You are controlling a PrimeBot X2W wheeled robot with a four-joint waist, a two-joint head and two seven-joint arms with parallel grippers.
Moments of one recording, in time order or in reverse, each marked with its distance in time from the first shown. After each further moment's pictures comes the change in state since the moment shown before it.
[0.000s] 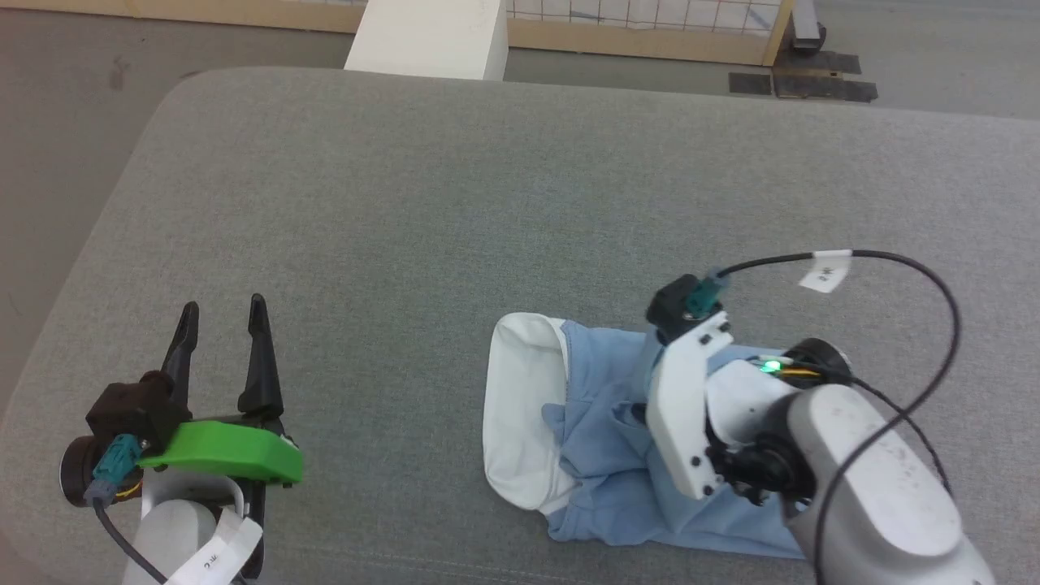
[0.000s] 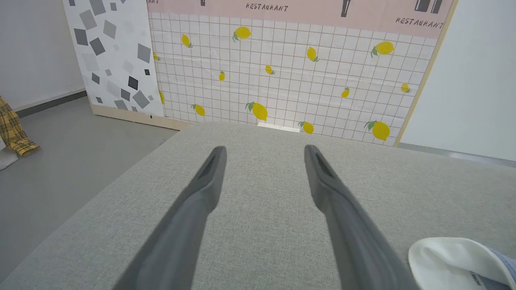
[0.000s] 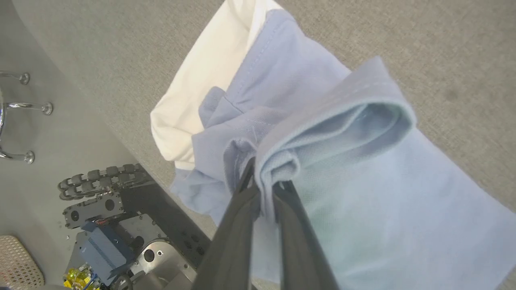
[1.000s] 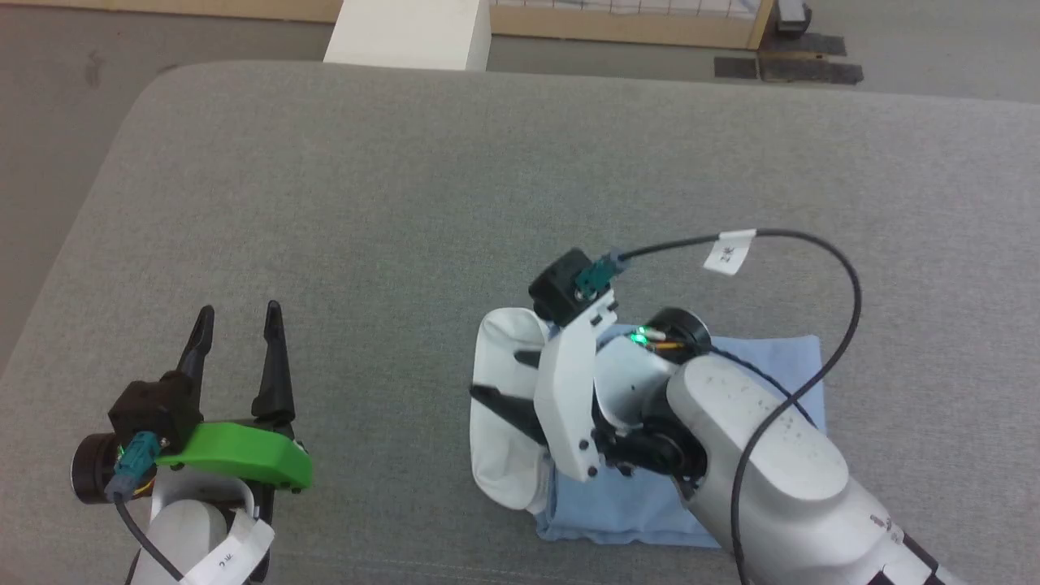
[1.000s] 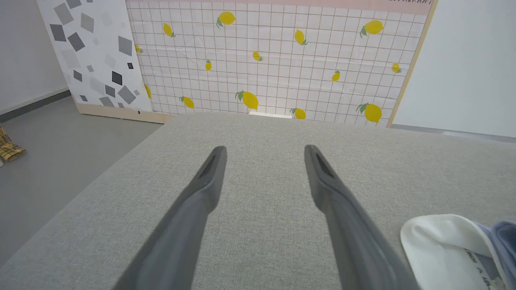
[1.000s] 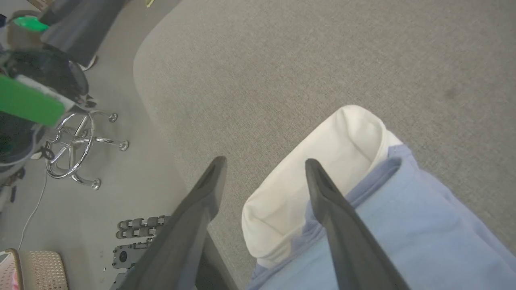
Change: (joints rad) left arm -0.004 0.008 -0.025 0.027 0.032 -0.001 0.000; right arm -0.201 0.115 0.258 0.238 0.214 0.000 -0.360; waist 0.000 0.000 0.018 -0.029
